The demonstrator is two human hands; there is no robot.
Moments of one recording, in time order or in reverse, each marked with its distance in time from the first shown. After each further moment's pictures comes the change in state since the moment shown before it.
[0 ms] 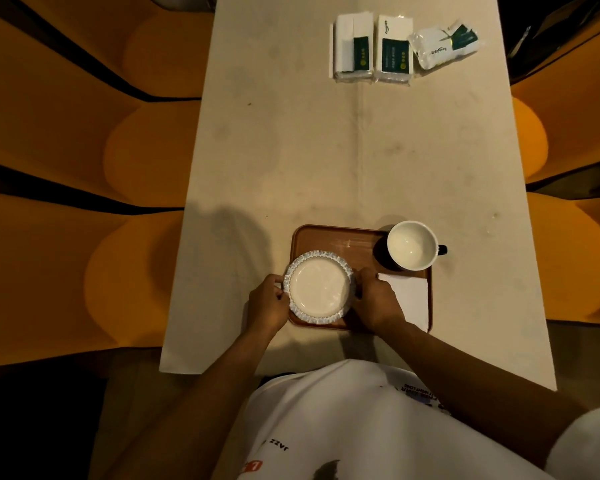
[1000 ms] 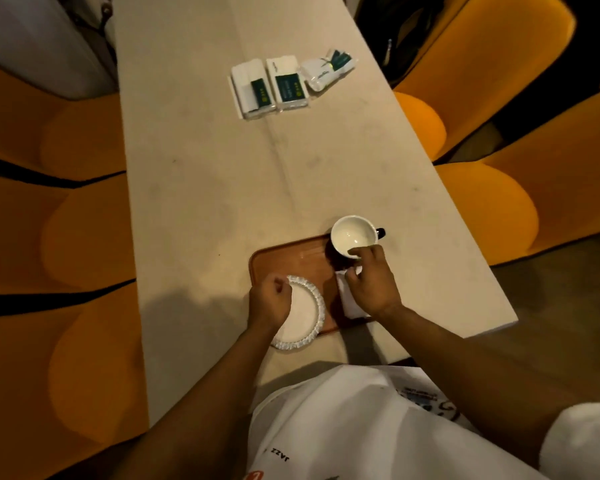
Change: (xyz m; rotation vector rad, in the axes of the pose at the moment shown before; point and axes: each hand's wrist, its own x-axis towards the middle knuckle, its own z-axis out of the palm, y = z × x) left_hand 0.007 0.065 0.024 -0.019 -0.087 0.327; right_hand -0.029 0.022 -0.041 0.216 0.499 0.004
